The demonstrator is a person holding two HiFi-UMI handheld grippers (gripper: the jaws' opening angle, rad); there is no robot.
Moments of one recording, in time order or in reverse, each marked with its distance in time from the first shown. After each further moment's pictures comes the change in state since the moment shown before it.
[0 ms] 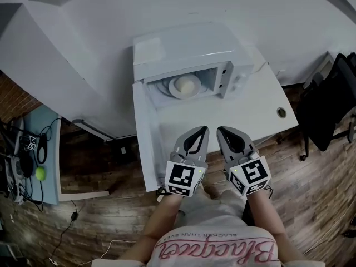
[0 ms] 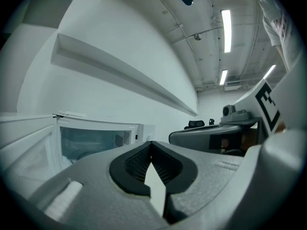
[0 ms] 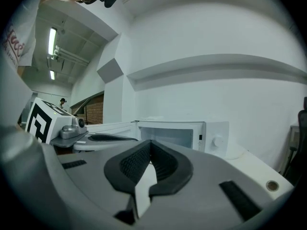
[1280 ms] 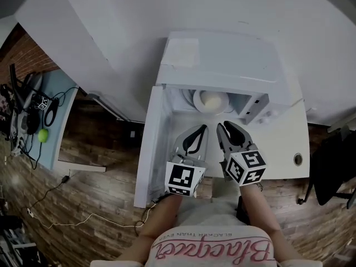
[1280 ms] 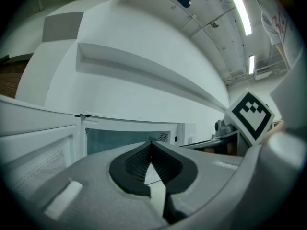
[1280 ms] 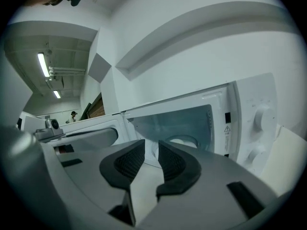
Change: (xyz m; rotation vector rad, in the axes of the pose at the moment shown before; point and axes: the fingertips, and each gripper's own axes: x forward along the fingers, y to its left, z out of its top) left arm 0.047 0.103 -0.008 -0.018 -0.020 0.364; right arm 0.145 -0.049 -0.038 0.191 0.130 0.203
